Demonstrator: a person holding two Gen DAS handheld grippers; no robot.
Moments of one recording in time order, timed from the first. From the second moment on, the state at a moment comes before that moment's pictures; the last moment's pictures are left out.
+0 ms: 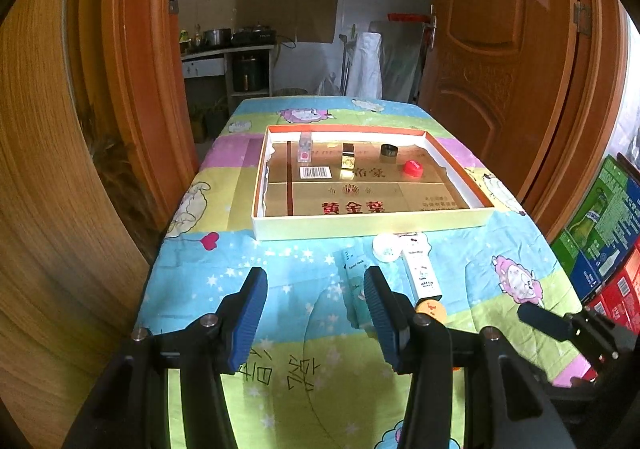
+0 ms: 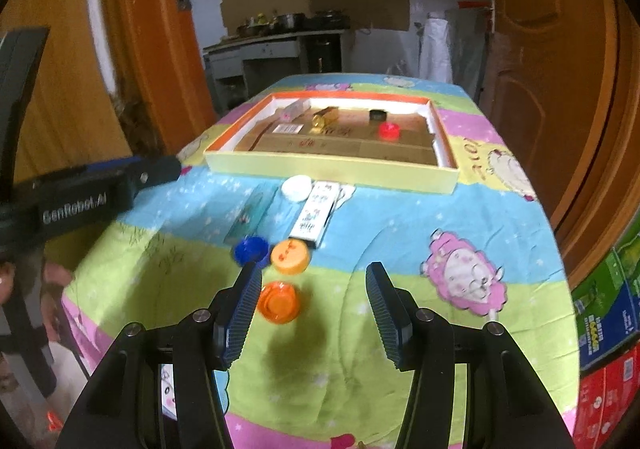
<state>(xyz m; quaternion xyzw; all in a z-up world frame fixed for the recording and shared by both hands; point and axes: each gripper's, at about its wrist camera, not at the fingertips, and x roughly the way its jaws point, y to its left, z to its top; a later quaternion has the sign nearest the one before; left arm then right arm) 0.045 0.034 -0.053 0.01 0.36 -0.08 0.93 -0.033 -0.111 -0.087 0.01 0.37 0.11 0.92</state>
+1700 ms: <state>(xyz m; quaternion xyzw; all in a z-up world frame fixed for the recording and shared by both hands) 0.110 -0.016 -0.127 0.00 0.45 -0.08 0.89 -0.026 -0.123 -0.119 0.02 0.38 0.11 0.92</state>
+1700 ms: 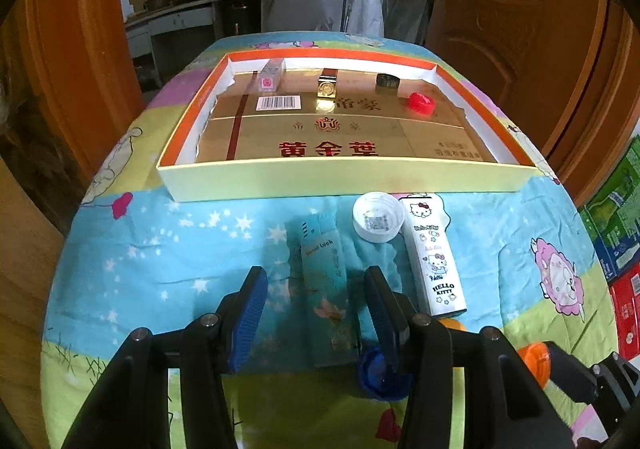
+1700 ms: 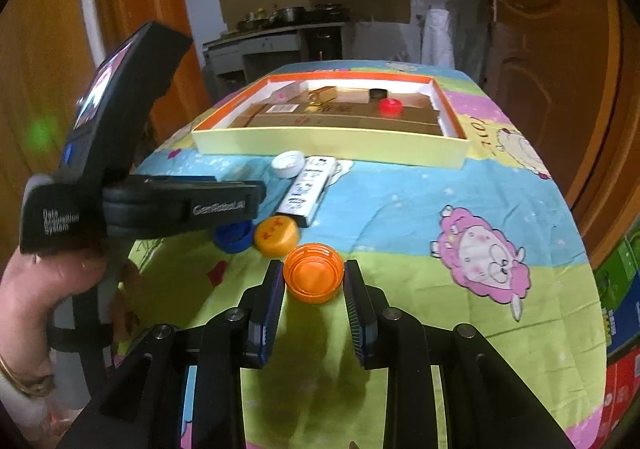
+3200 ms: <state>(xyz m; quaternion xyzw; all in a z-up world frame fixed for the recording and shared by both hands) 0.124 0.005 -0.048 -0.03 0.37 -0.08 0.93 0.041 -0.152 -0.057 0.06 0.31 0.08 0.94</state>
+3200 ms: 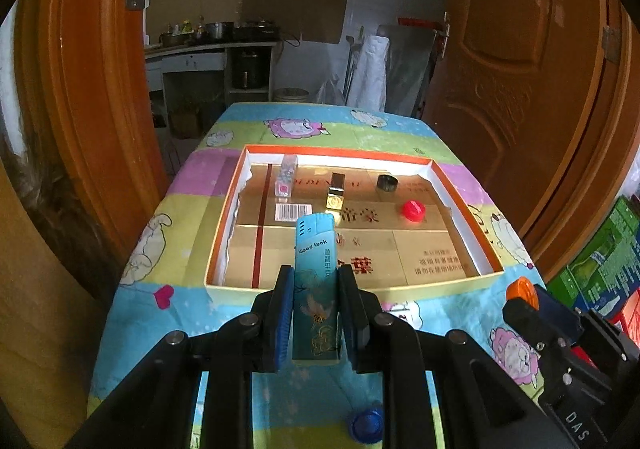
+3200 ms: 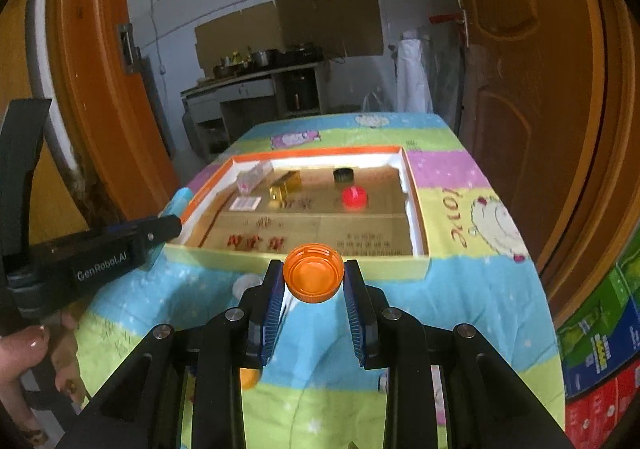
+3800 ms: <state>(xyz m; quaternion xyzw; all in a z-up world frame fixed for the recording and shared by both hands) 0.156 0.006 -0.045 -0.03 0.36 -0.07 0.93 0.085 -0.147 -0.046 0.05 0.30 0.09 0.95</state>
